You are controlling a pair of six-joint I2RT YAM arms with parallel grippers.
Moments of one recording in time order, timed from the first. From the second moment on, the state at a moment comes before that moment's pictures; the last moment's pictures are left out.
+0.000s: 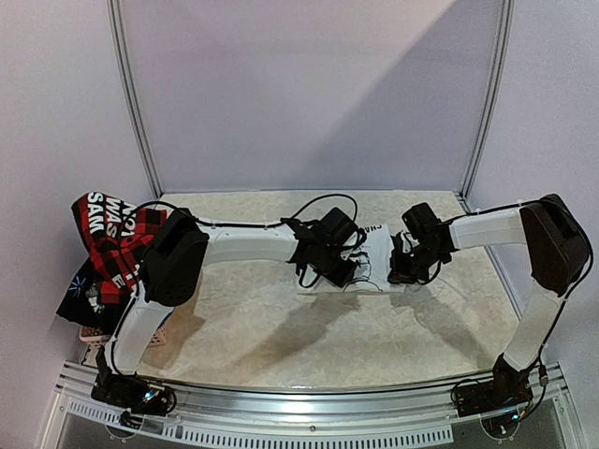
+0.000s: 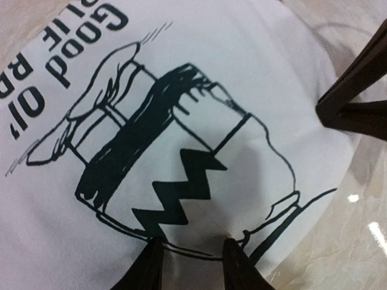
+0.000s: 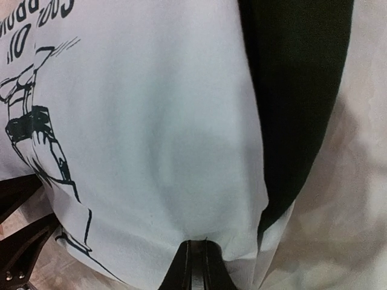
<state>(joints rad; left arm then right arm) -0.97 2.39 1.90 -0.46 -0.06 -0.18 0.44 1.80 1.03 -0.38 -0.18 0.57</state>
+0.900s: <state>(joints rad) -0.96 2.16 1.67 -0.45 -0.20 -0.17 0.27 1.81 1.20 -0.33 -0.32 0.60</state>
